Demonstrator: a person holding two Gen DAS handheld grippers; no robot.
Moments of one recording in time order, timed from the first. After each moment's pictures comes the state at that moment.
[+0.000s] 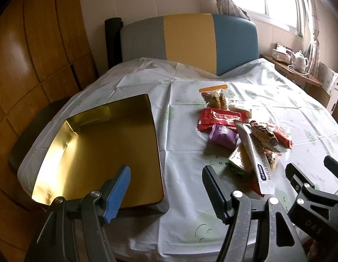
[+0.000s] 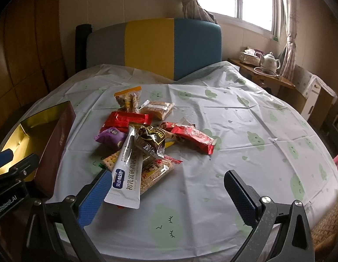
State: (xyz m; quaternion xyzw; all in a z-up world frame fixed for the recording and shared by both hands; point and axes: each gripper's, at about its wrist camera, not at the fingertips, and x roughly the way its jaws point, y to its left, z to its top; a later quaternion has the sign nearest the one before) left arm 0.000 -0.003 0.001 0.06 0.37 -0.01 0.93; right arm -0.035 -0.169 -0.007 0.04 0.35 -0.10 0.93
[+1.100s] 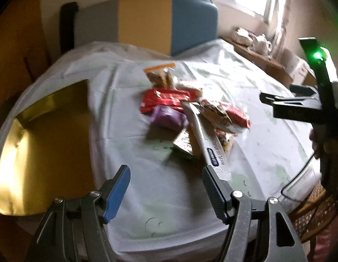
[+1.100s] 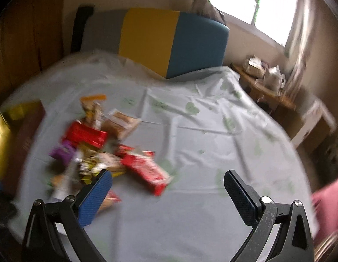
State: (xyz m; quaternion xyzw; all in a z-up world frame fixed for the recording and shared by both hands) left arm 0.017 -0.050 -0.019 0.04 0.45 -0.17 0.88; right arm 0.050 -0.259 0.018 -0.09 0.41 -0.09 0.91
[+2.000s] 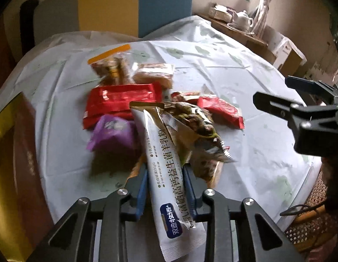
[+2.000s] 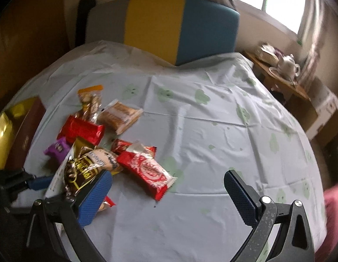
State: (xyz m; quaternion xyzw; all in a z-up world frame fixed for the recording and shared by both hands) left arm 0.080 -0.104 -0.055 0.07 0.49 -0.24 0.83; right arm 0.067 -0.268 0.004 -0.04 0.43 -0.04 0.90
